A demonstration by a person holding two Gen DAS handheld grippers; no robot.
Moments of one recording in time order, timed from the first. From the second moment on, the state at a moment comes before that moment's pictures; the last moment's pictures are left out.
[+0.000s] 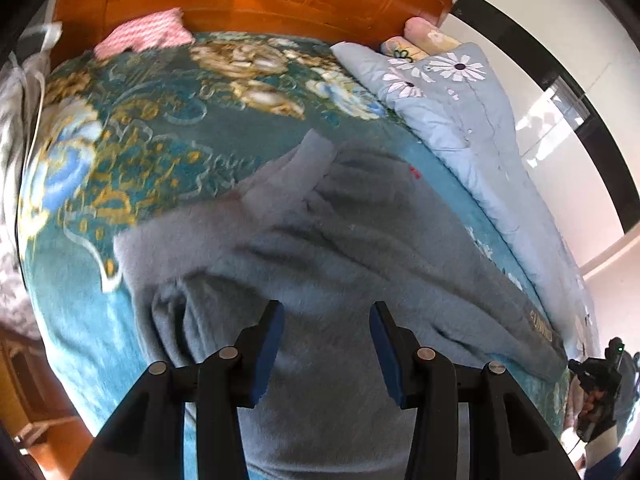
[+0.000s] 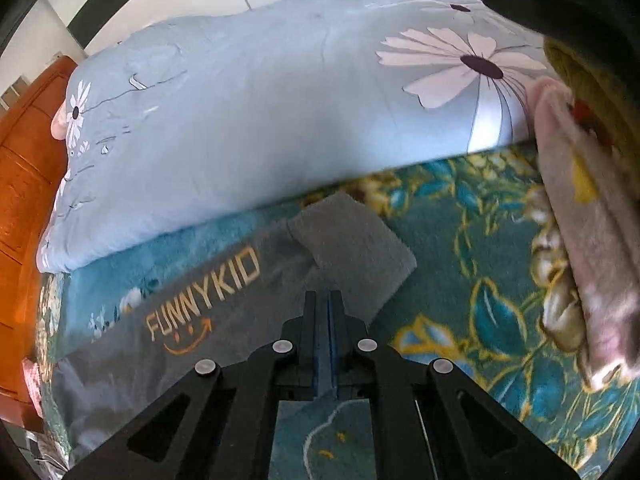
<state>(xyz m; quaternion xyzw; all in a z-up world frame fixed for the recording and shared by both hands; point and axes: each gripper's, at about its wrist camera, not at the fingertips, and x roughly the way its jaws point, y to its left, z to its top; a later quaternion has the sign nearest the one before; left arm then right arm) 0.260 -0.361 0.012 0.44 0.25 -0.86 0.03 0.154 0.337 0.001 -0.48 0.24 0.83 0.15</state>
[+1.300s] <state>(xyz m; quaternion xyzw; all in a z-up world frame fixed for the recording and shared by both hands) 0.078 -0.445 -0.011 0.44 0.28 -0.85 0.02 0.159 0.287 0.029 -0.47 0.16 0.86 0.11</state>
